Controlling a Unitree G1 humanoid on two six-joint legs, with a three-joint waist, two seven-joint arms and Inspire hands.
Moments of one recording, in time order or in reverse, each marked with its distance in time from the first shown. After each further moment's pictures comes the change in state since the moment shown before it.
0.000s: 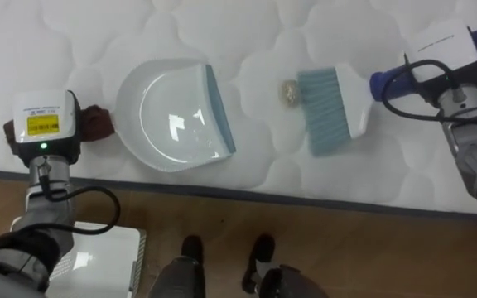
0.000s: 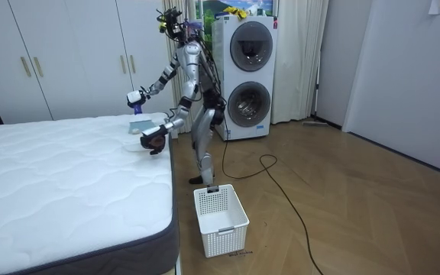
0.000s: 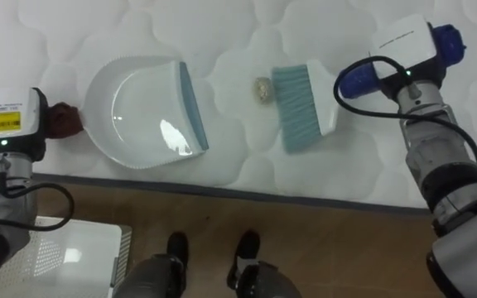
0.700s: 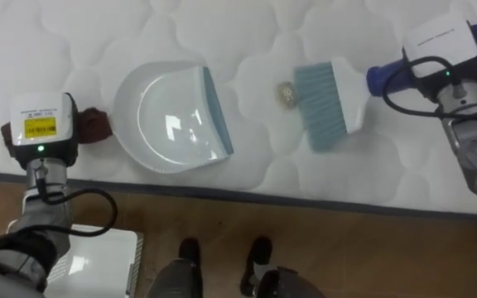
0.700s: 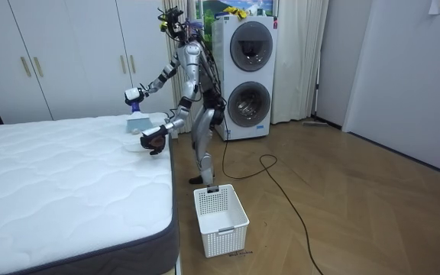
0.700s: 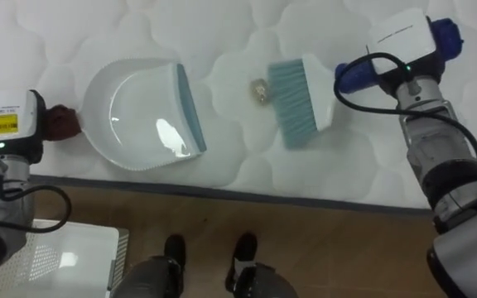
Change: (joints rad) left arm 0.001 0.005 0.008 0.047 0.002 -0.025 0.026; right arm -0.016 0.000 -0.027 -0.022 -0.040 -0.043 -0.010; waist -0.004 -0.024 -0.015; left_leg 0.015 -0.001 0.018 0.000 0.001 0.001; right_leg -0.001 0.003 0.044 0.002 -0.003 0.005
